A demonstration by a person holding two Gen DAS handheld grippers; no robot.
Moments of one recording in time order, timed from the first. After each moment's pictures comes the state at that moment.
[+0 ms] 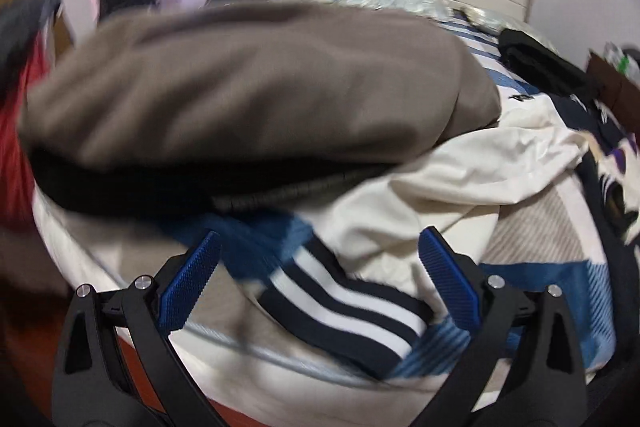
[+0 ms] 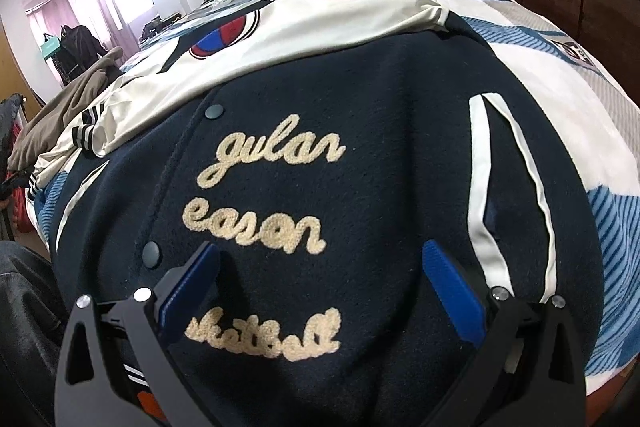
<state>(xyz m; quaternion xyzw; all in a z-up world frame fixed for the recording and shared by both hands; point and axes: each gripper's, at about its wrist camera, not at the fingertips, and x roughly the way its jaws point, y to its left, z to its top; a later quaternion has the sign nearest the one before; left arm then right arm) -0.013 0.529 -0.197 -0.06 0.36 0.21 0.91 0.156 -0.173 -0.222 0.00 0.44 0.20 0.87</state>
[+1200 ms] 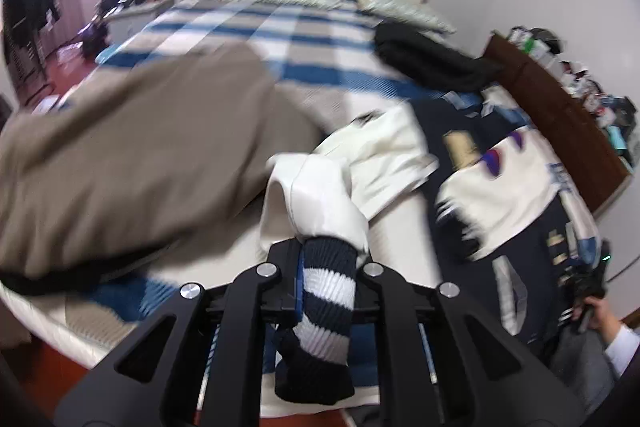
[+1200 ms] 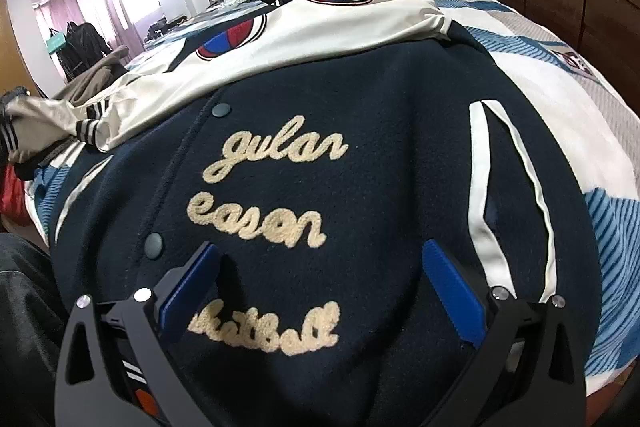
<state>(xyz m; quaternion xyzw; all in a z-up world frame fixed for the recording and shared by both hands) 0.057 0.430 -0.060 -0.10 0.40 0.01 0.91 0.151 -0.178 -0.221 0.00 0.43 0.21 0.88</state>
